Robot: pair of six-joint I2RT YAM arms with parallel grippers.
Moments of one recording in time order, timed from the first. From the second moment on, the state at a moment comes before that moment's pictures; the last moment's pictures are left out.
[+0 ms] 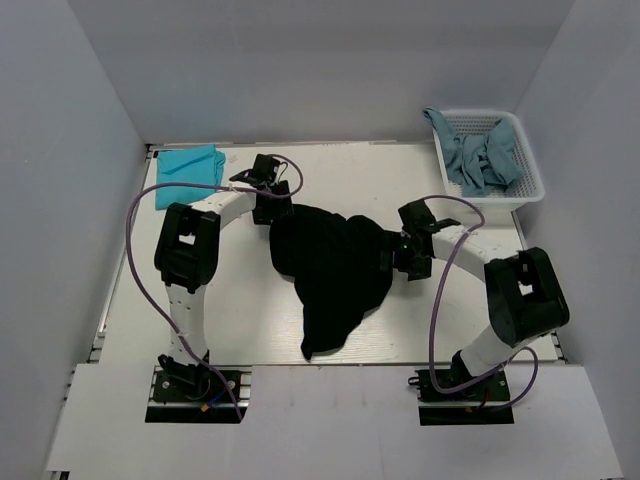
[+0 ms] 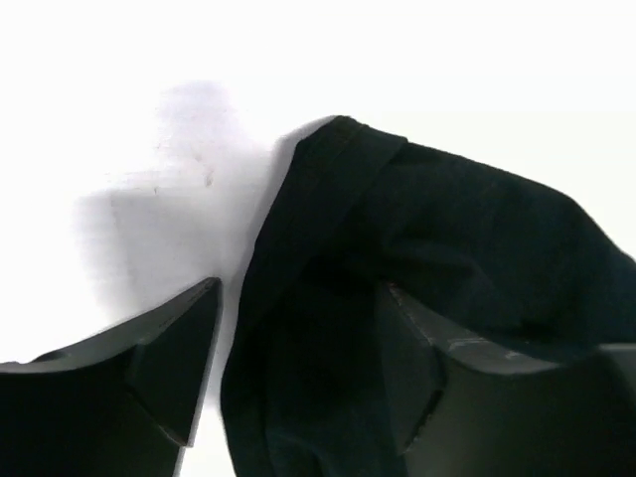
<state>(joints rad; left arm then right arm) -0.34 2.08 1.52 -0.47 -0.01 -0.46 0.38 1.58 0.91 -0.54 -0.10 0.44</state>
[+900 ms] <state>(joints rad) -0.37 1.39 1.52 -0.38 -0.15 -0.40 0.44 1.19 1.28 -0.45 0.28 0.41</state>
